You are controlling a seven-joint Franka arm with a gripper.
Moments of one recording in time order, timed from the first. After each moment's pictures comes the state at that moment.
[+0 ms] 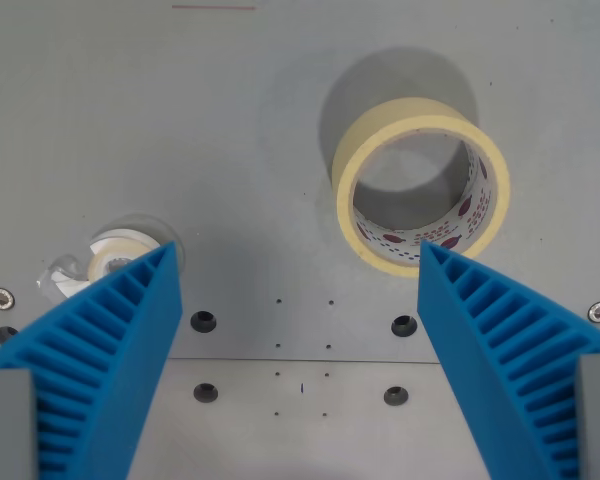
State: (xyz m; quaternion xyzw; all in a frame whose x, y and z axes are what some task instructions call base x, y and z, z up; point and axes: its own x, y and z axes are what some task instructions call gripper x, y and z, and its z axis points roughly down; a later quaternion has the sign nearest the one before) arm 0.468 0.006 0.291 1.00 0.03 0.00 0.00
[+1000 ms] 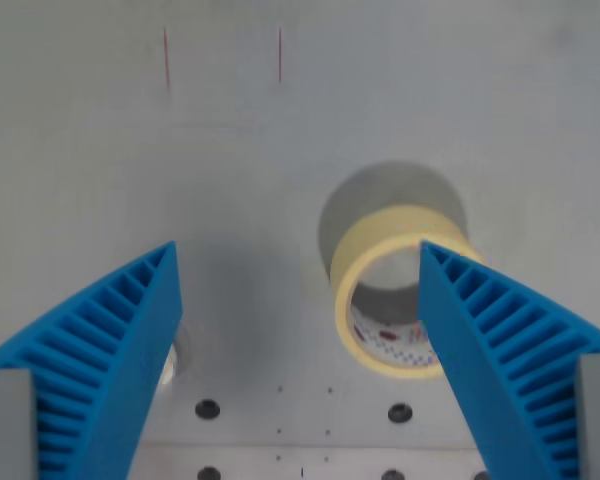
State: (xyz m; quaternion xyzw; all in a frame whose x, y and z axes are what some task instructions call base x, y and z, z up) arm 0.531 0.008 0.291 1.00 0.03 0.02 0.00
